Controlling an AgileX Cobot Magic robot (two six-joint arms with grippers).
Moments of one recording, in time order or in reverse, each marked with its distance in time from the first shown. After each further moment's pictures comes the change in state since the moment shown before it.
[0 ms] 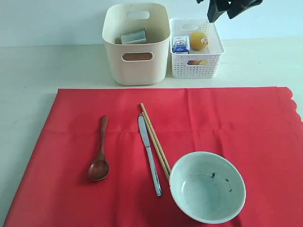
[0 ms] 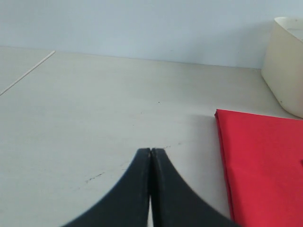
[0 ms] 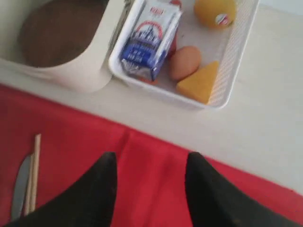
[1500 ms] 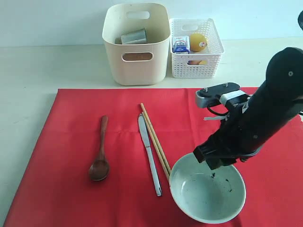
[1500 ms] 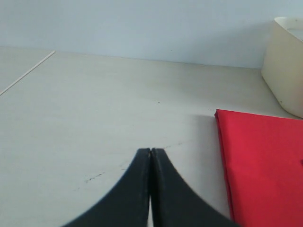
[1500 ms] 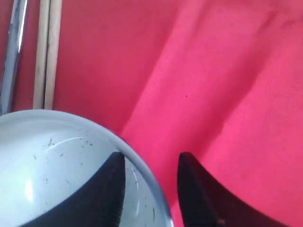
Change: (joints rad) left arm 0.000 0.000 0.000 0.000 0.000 0.000; right arm 0.183 -0.211 0.952 0.246 -0.369 -0.154
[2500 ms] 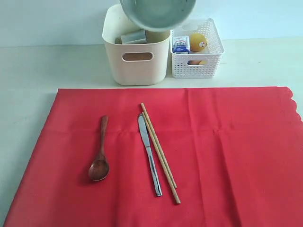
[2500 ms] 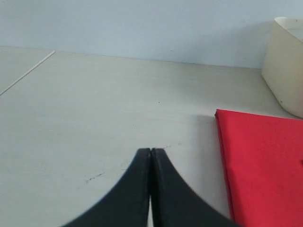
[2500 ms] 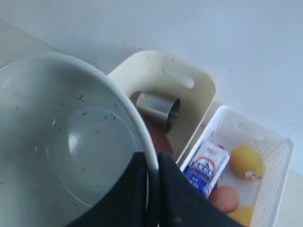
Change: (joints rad) left arm 0.000 0.000 0.000 0.000 0.000 0.000; right arm 0.000 -0.044 -0.607 -0.209 -0.261 0.006
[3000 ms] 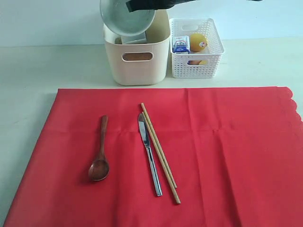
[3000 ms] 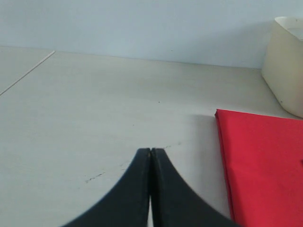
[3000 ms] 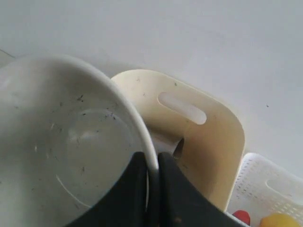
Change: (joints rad) left arm 0.000 0.000 0.000 0.000 0.000 0.000; right arm 0.000 0.538 -0.413 -0.036 -0.180 -0.002
